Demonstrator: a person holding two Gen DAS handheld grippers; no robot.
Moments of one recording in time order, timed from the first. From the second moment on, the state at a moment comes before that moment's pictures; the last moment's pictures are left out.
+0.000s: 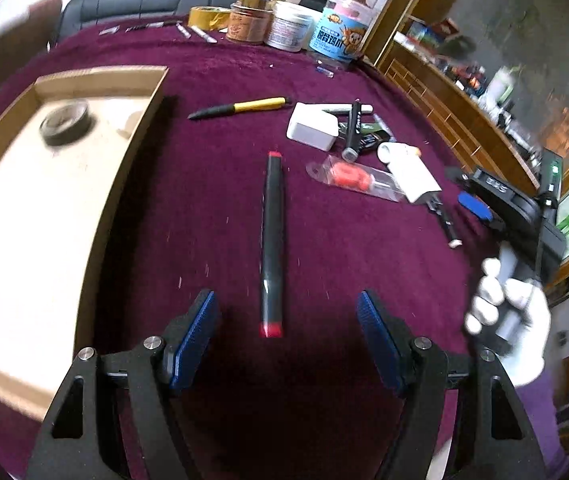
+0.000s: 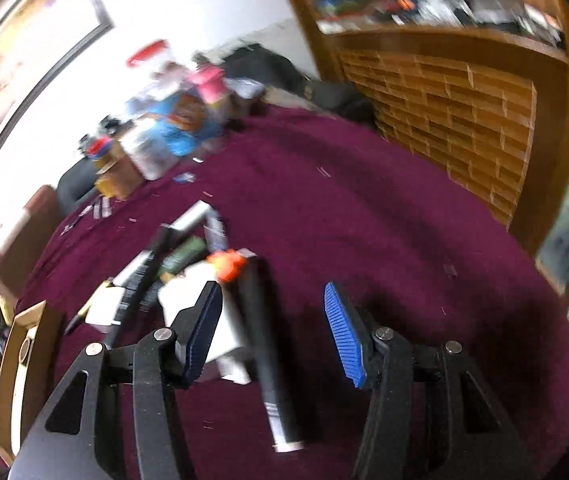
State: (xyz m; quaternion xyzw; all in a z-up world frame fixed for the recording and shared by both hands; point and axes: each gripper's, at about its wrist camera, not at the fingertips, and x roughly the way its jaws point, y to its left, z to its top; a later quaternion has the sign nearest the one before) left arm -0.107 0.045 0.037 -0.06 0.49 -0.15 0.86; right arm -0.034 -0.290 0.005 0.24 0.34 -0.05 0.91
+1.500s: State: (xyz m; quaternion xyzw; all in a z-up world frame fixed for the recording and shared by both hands) left arm -0.139 0.140 0.067 -0.17 0.40 -0.19 0.88; right arm 0.023 -0.172 0.062 0.19 0.44 0.16 0.87
